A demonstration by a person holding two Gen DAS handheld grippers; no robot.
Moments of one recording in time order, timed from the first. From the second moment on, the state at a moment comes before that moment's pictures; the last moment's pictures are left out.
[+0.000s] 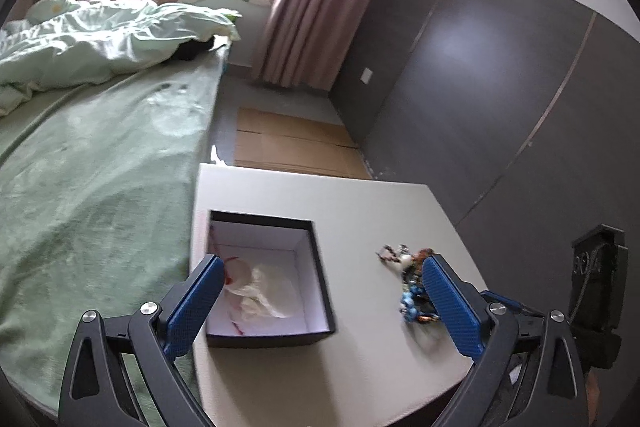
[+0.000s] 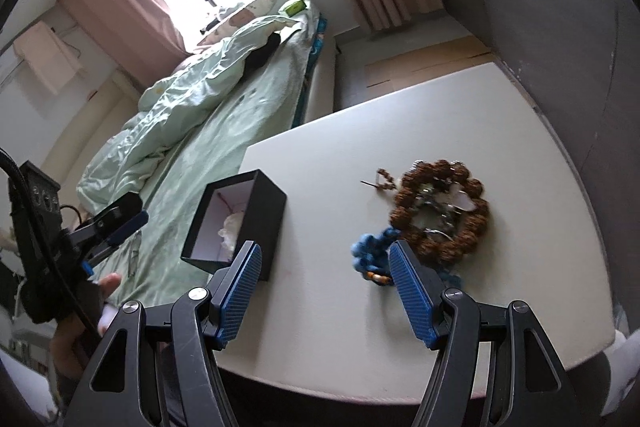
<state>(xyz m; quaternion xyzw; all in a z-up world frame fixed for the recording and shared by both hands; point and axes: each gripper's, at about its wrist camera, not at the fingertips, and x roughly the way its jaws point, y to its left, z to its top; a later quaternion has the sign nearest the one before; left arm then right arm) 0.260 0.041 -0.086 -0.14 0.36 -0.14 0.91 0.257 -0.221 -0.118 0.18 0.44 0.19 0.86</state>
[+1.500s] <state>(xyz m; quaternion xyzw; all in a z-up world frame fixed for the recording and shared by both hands) 0.294 -0.101 -0.167 -0.09 0.47 -0.20 0.85 0.211 -0.376 -0.149 0.24 0.38 0.08 0.89</state>
